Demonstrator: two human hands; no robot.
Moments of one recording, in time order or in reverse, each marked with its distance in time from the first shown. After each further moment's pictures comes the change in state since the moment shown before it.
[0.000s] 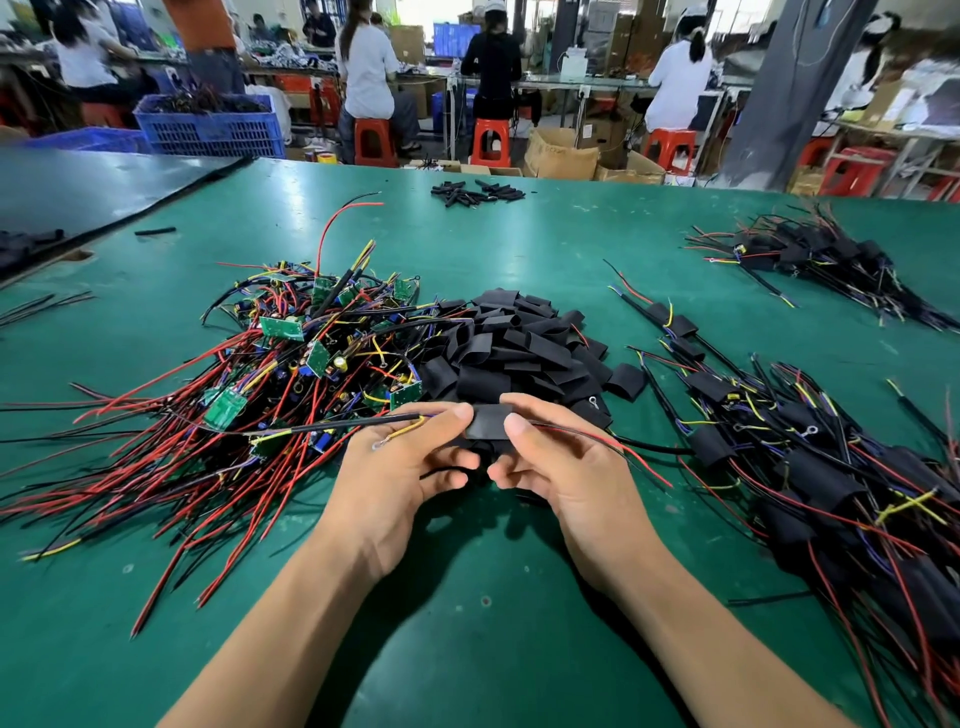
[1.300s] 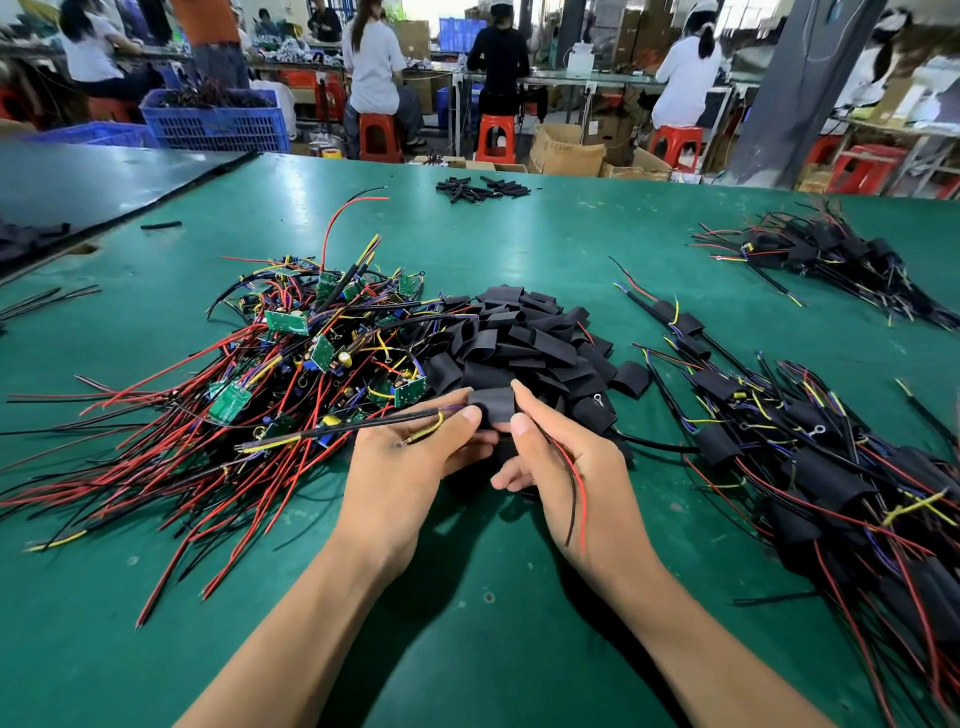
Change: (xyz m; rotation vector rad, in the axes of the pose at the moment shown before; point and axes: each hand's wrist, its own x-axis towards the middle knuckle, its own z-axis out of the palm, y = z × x) left_hand 0.002 -0.015 0.005 0.066 0.078 0.221; right_hand -0.005 0.012 -0.004 -0.418 -0.002 -0.254
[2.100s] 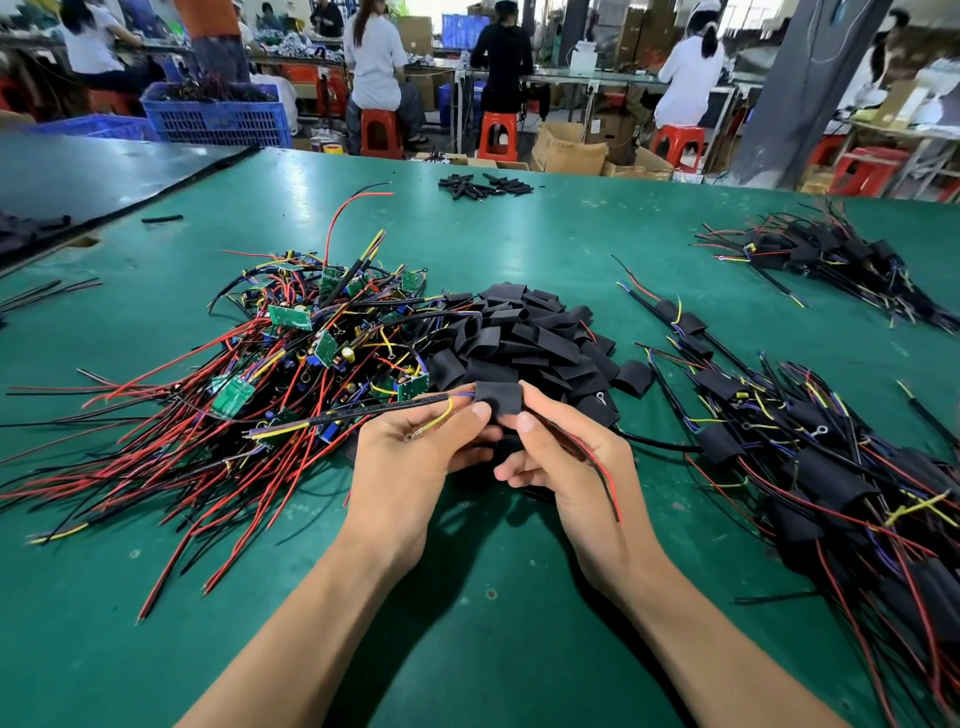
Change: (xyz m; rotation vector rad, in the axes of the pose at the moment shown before) left_hand -0.003 0.005 0.005 -0.044 -0.005 -0.030; right_hand 0.003 -0.006 0.000 0.234 -0.006 0.134
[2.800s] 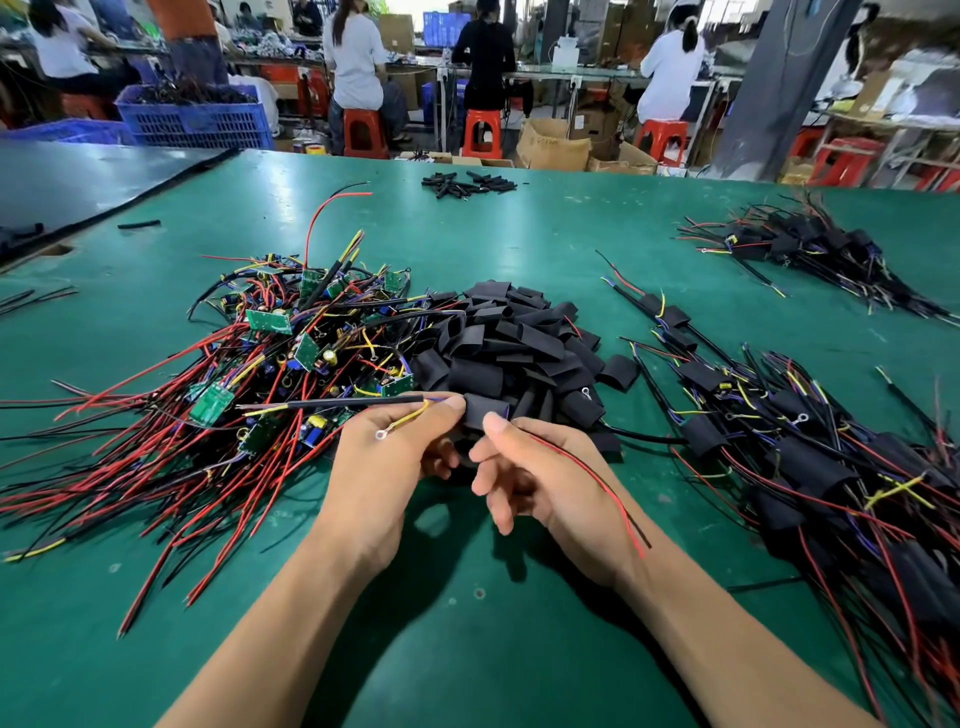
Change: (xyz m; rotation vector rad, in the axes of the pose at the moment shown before) left_hand 0.005 0.006 -0.009 0.150 -0.080 -0.041; right_hand 0.003 -0.013 0.001 0.151 -0.194 0.278
